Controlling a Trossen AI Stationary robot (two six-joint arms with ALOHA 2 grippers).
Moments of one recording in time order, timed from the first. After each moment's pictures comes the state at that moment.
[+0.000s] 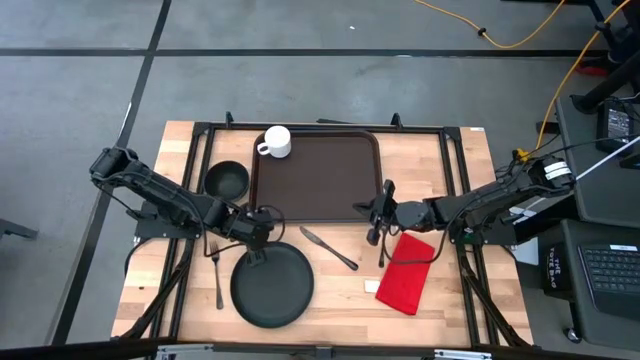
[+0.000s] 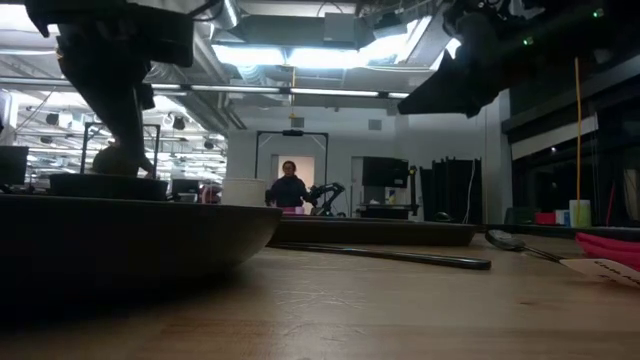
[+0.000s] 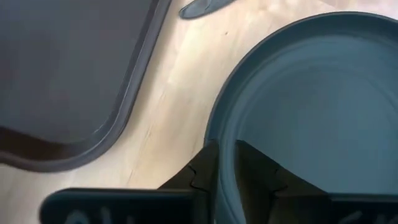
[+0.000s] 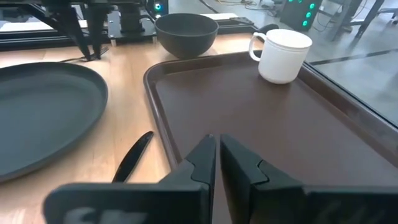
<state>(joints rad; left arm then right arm) -0.35 1.31 0.84 -0.71 -0.18 -0.74 0.23 1.29 0.53 0.36 0.55 0.18</state>
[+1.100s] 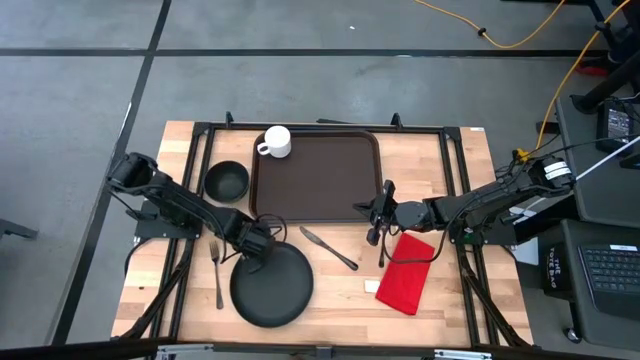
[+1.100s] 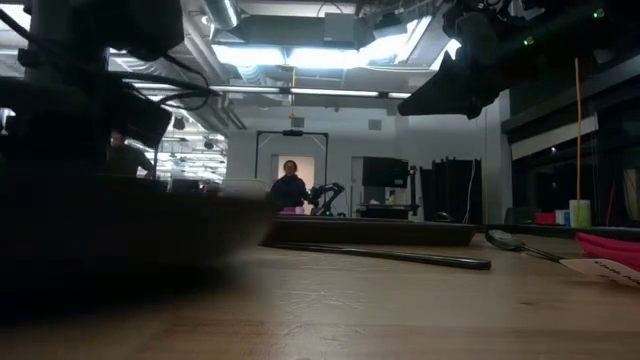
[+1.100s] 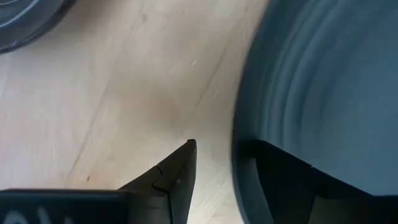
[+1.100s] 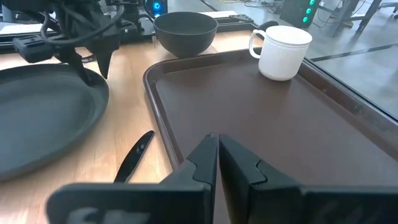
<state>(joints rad) -0.35 1.51 0.76 -0.73 0.02 -0.89 0.23 1.29 0.53 0.35 0.55 0.20</state>
